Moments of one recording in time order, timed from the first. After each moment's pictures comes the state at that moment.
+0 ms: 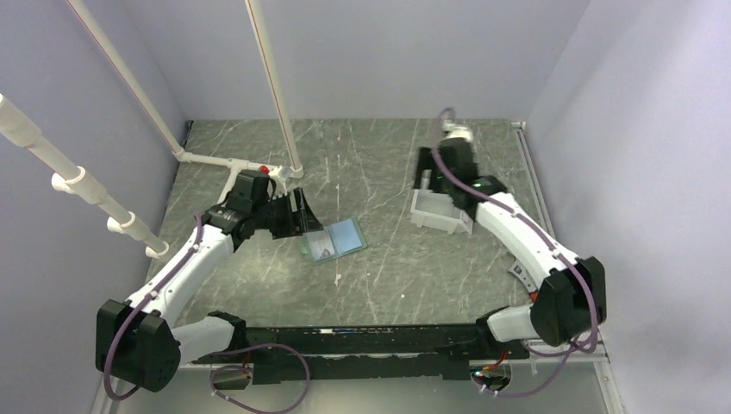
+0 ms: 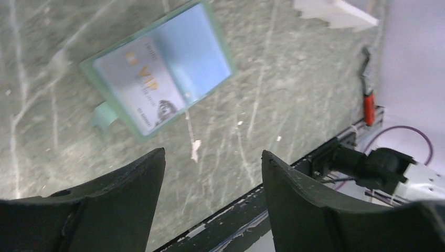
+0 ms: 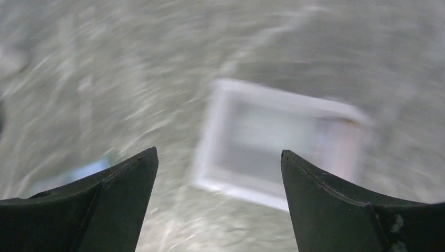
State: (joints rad) left arm -0.33 1.14 0.83 -0.51 0.39 -0.55; right arm 0.50 1.39 1.13 -0.36 0.19 0.35
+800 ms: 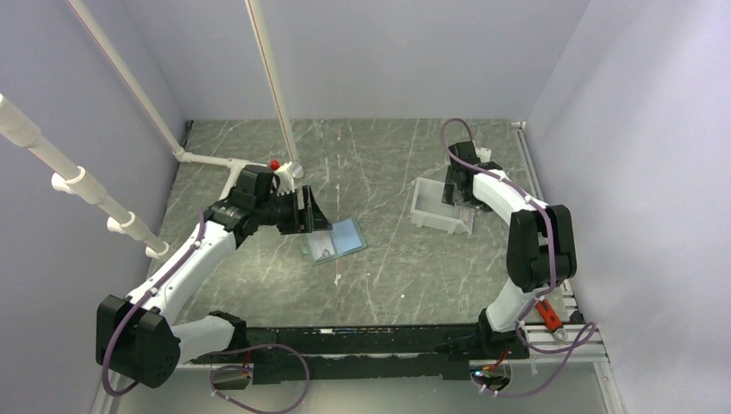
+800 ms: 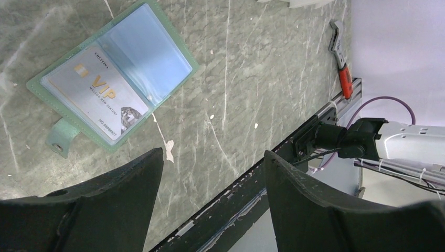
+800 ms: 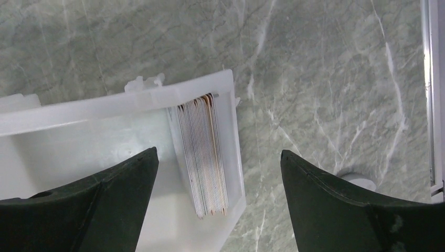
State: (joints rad) left arm -0.37 1.16 0.90 -0.48 0.52 -0.51; right arm 0.17 1.68 1.16 -0.60 0.44 0.40
